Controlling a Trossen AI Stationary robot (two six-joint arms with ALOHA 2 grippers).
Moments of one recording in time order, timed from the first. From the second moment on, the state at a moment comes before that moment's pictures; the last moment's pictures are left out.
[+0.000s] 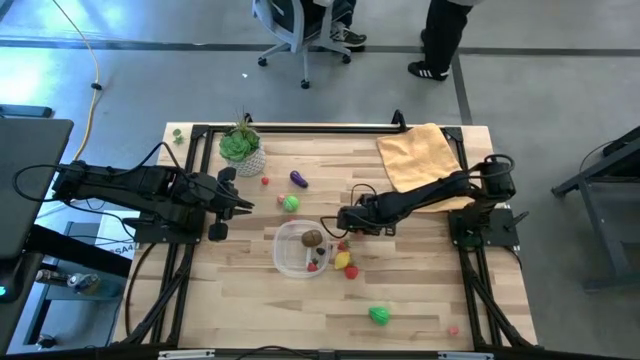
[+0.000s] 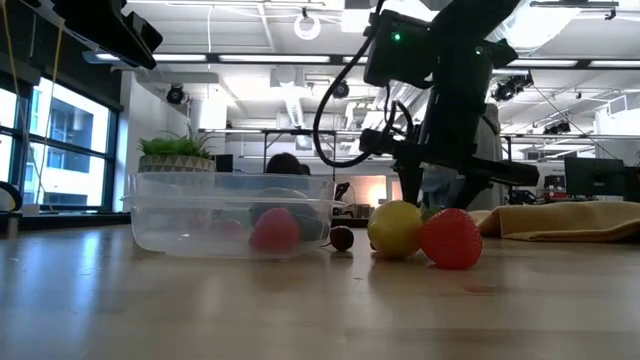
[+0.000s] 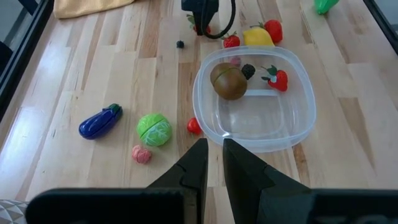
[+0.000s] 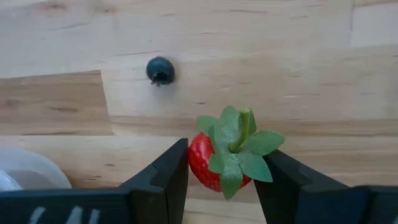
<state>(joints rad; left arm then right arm) -0.01 0.72 0.75 -0.76 -0.12 0.00 0.08 1.79 1.05 -0.56 0.12 1.71</state>
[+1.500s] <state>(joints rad) -0.01 0.72 0.75 -0.76 -0.12 -0.01 0.18 1.94 1.46 -0.36 0.08 0.27</state>
